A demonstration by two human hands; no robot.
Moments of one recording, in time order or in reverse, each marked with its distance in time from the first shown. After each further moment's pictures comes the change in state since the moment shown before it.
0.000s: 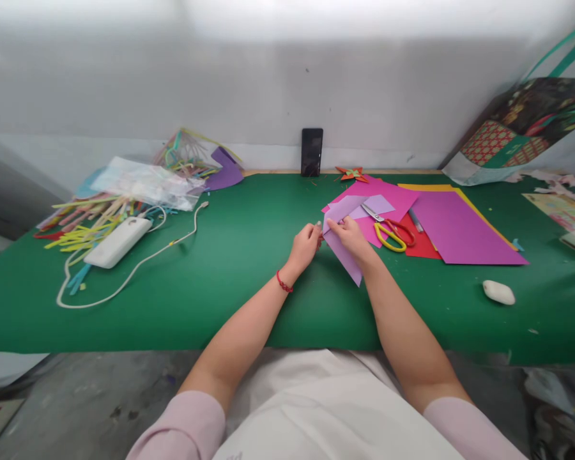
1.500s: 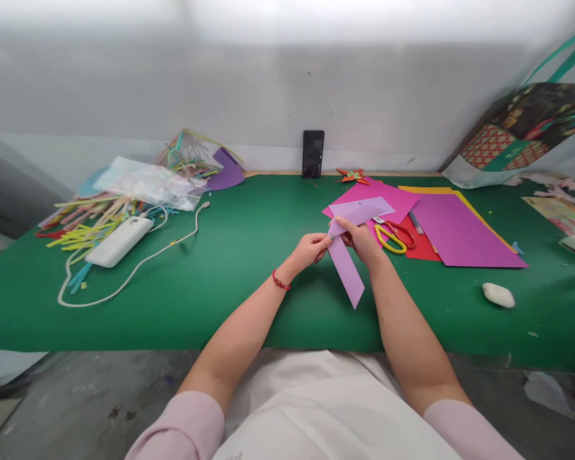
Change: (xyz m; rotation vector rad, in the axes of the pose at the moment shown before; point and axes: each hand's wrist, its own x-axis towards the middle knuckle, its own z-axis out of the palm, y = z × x) left_hand -0.007 0.012 -0.011 -0.079 -0.445 0.032; right_hand -0.012 -0.023 -0.007 0.152 -0.067 0.031
